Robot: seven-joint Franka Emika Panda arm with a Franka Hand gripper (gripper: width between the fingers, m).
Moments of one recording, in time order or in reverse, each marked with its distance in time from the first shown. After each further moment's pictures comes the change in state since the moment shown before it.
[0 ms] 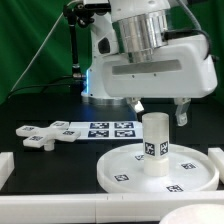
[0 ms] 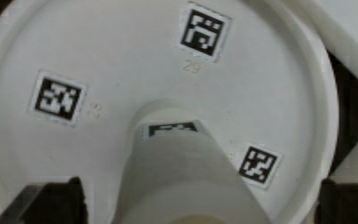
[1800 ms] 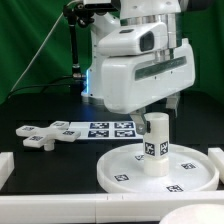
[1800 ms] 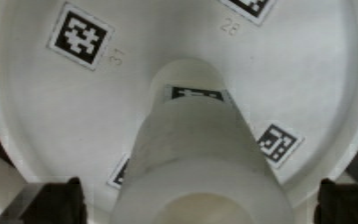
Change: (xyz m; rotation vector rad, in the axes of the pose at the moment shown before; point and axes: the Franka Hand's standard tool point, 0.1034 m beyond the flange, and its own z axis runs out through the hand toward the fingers) arm 0.004 0.002 0.002 -0.103 -0.038 -1.579
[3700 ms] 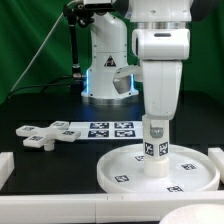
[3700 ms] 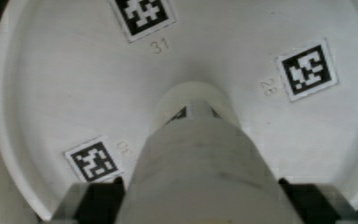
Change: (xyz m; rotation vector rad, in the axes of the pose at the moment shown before) arm -0.001 0.001 0.008 -0.034 -0.086 -0.470
